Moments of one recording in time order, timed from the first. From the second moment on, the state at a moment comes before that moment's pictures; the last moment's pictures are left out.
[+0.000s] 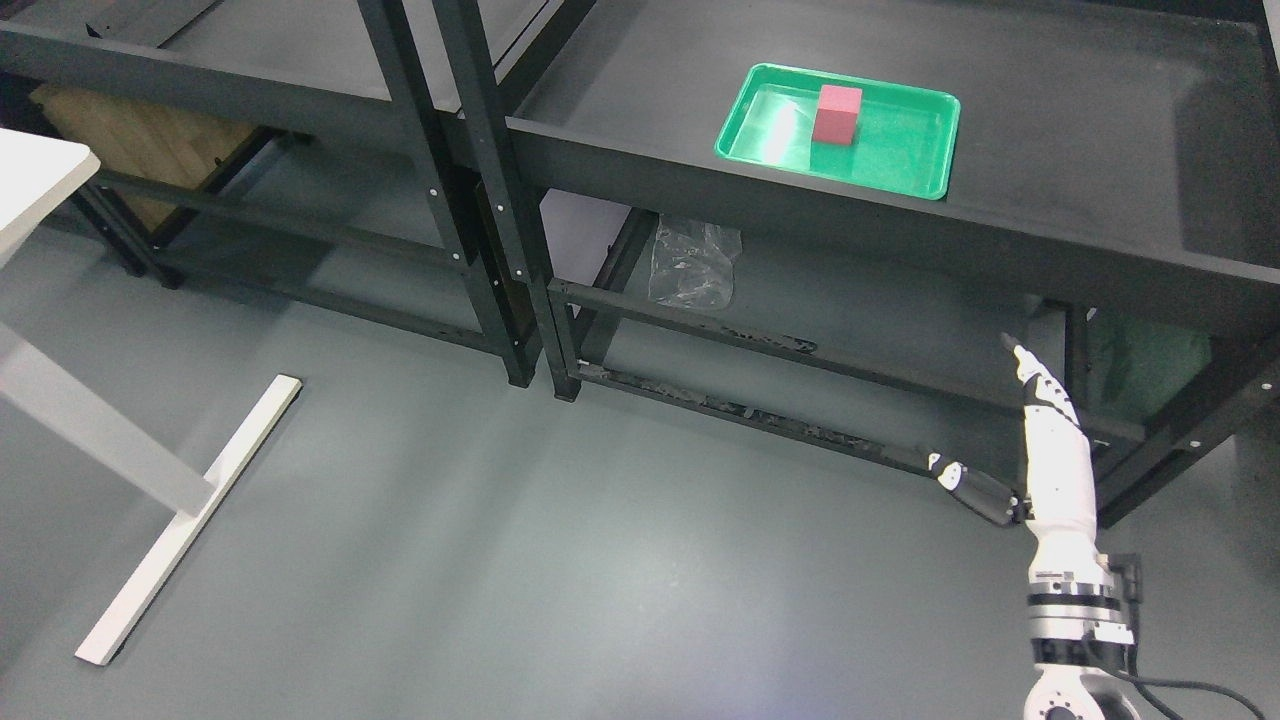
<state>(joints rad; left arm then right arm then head) 0.00 0.00 0.06 -0.08 0.00 -0.10 -0.08 0.20 0.00 0.00 -1.72 0.75 -0.21 -0.18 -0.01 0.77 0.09</state>
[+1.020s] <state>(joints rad) 0.00 0.00 0.06 -0.08 0.00 -0.10 -0.08 0.20 0.00 0.00 -1.72 0.72 -0.21 -0.18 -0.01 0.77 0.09</state>
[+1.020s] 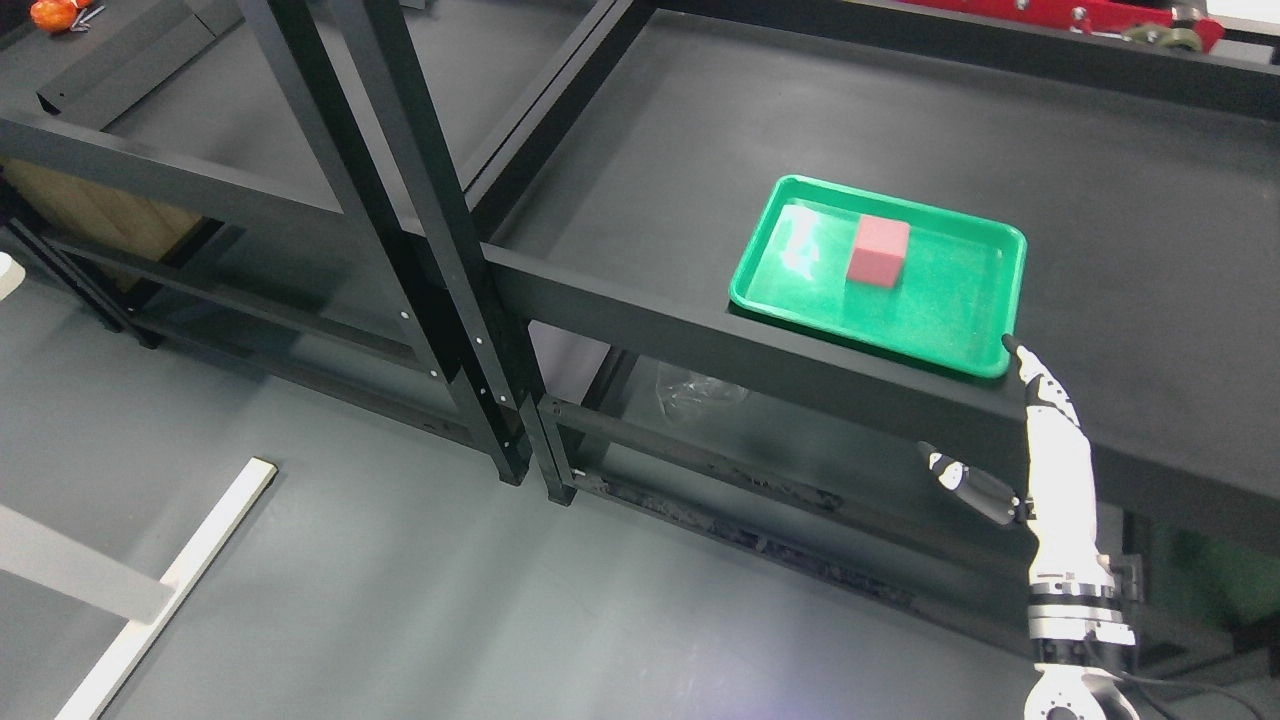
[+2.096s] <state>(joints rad) 0.00 0.00 0.06 -0.08 0.00 -0.10 -0.08 0.20 0.00 0.00 -1.70 0.73 -0.14 0.01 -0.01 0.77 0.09</state>
